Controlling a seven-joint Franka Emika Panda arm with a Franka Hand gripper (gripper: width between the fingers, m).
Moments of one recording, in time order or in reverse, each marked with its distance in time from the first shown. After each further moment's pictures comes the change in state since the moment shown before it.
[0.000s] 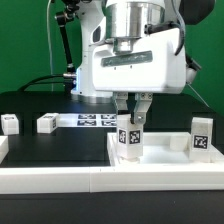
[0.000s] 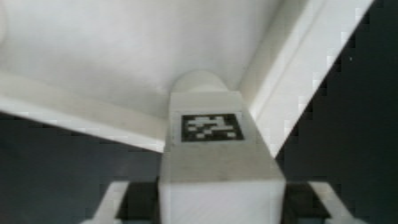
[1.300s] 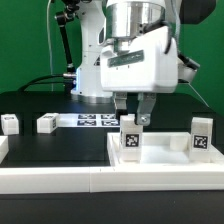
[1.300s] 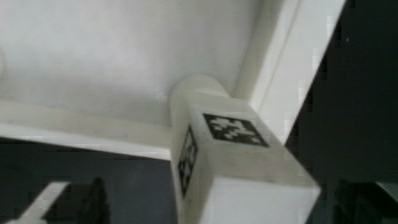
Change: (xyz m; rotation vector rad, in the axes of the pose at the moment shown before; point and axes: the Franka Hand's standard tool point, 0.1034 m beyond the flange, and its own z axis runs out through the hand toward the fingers) arm -0.001 -0.002 -0.001 0.005 0.000 -0.029
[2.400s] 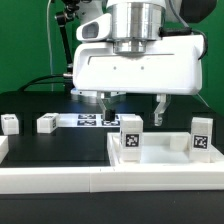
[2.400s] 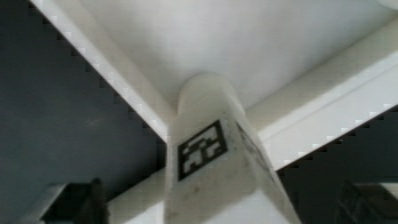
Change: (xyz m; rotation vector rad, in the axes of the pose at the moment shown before) arm 0.001 0.003 0.001 -0.016 -0.023 -0.598
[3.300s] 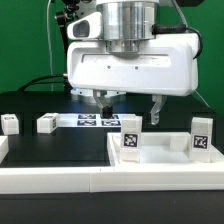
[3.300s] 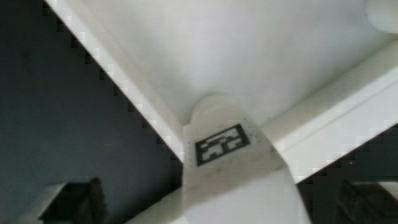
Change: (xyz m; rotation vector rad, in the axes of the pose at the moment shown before) arm 0.002 0.004 -0.003 -0.025 -0.160 0.013
